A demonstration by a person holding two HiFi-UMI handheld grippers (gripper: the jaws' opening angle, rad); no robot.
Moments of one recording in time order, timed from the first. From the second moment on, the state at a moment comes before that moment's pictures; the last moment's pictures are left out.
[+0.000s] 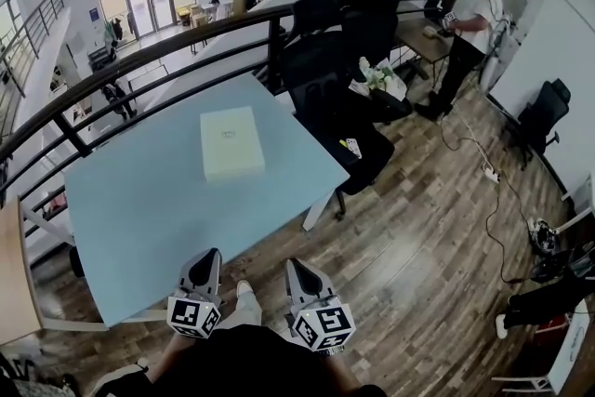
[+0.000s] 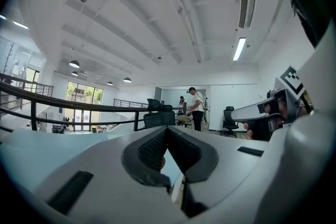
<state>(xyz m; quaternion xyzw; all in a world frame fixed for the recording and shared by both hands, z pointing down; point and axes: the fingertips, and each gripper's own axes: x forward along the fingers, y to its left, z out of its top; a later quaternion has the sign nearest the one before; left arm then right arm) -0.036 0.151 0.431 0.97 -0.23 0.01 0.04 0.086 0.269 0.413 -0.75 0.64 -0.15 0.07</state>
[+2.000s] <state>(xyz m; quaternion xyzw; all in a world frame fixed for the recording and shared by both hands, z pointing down) -0.001 -0.072 0.469 0.96 -0.26 0.01 0.08 0.125 0.032 0.442 -0.73 0.66 -0.17 0.02</state>
